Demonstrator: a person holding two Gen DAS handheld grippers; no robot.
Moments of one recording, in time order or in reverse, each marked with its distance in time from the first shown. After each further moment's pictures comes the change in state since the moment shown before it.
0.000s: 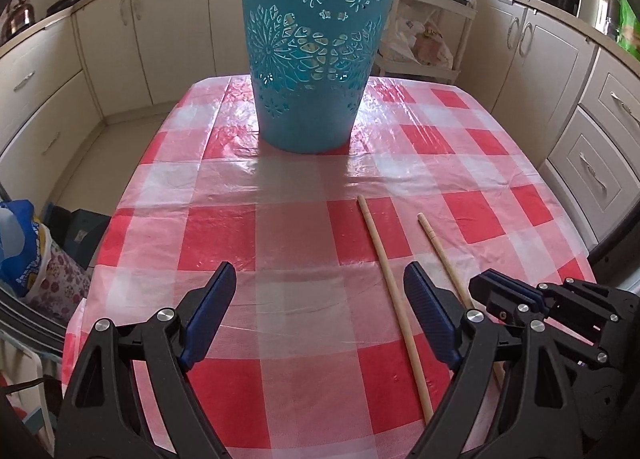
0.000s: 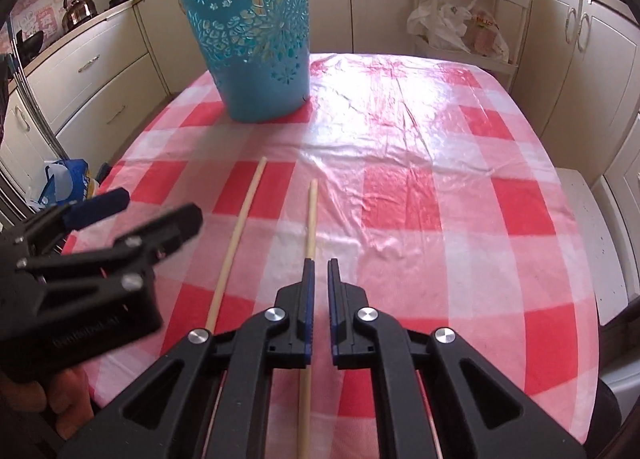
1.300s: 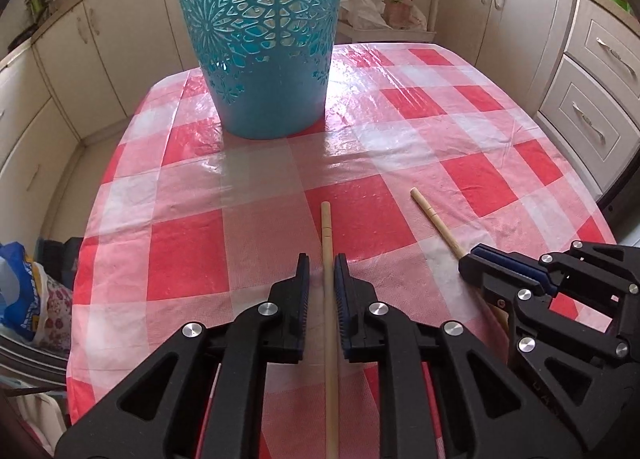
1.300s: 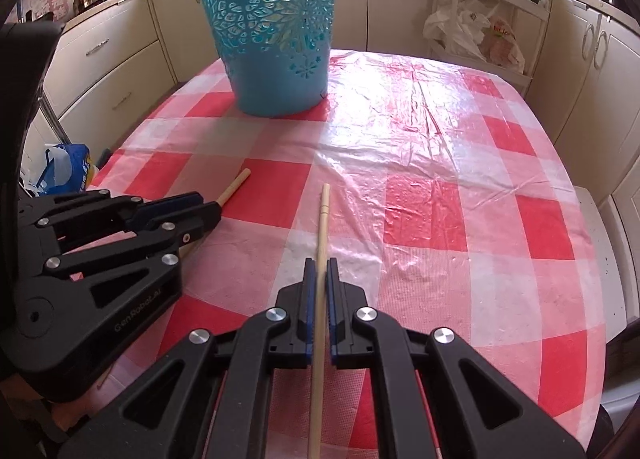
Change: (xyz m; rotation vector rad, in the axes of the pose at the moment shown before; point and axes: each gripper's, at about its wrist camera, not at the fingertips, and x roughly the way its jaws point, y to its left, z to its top) left arm 0.031 -0.011 0.002 0.162 0.067 -0.022; right arm 0.019 0.012 0.006 -0.051 0.012 0.003
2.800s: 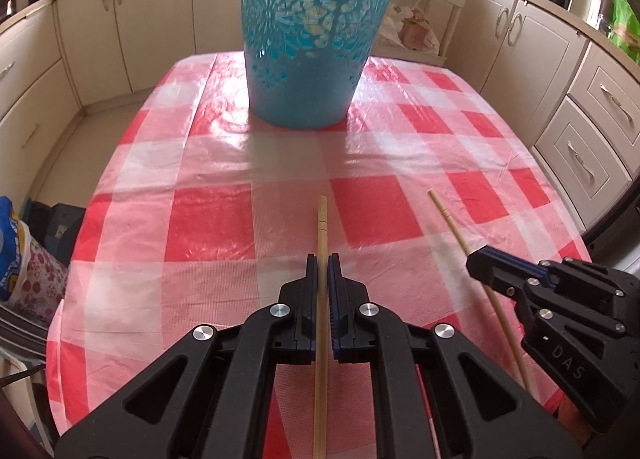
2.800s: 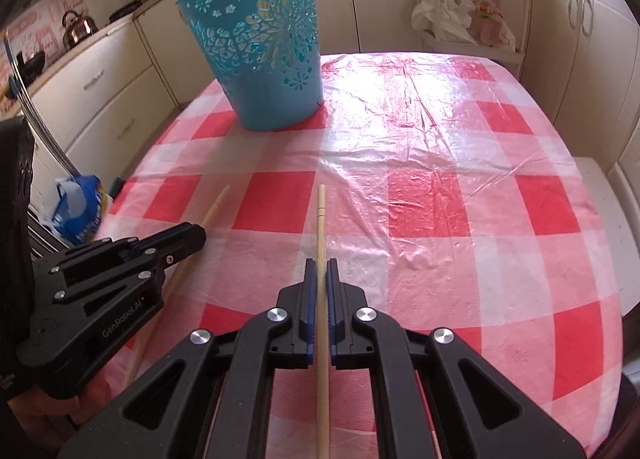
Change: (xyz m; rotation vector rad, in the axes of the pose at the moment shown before) left arm -0.012 0.029 -0.017 -0.144 -0.015 -0.073; right arm -0.012 -0.001 0.000 0.097 -0.007 0.046
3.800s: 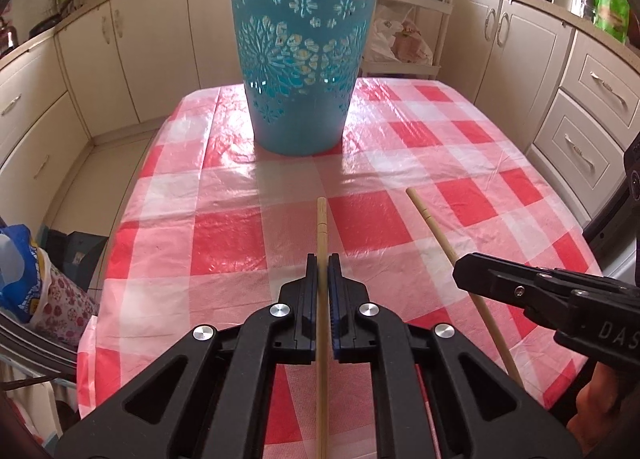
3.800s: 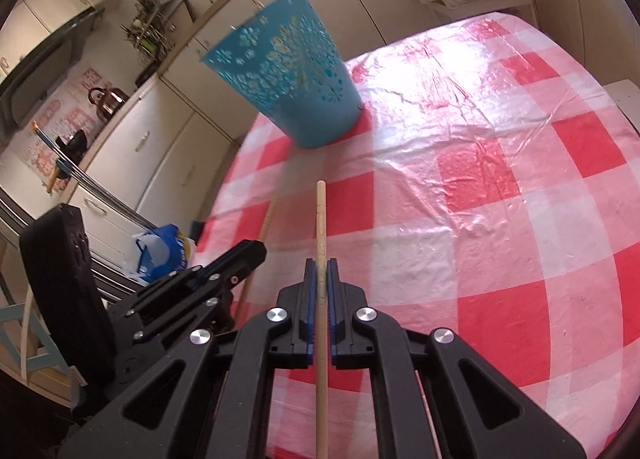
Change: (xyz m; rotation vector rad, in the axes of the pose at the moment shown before) left arm -0.034 -0.011 0.000 0.074 -0.093 0.049; right arm -0.026 -0.014 -0.002 0.256 -0.030 0.336
